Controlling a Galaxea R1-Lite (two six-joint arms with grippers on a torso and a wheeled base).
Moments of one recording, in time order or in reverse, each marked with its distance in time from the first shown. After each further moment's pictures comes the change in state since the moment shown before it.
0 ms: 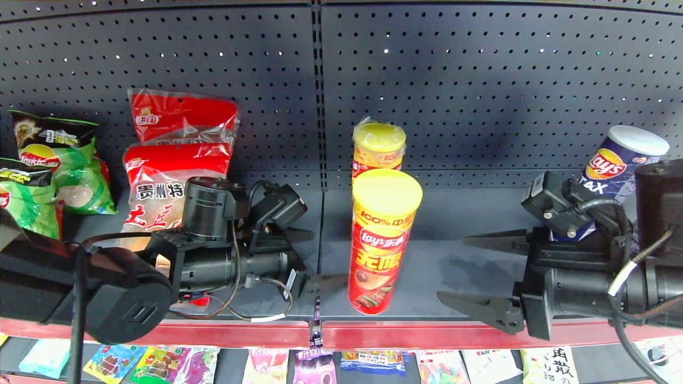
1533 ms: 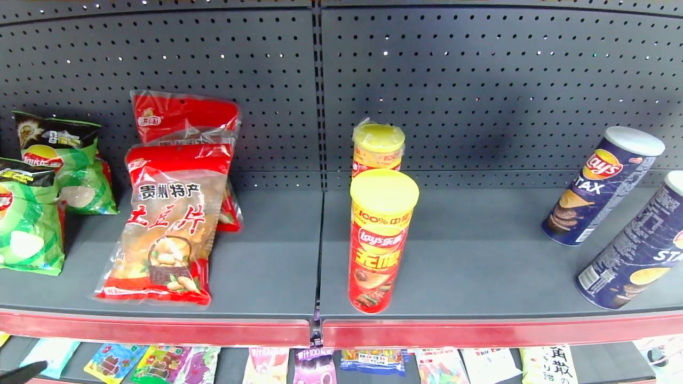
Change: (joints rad) left arm 0.222 -1.246 0.470 0.810 0.514 -0.176; right arm -0.440 -0.976 0.212 0.663 -0.119 0.069
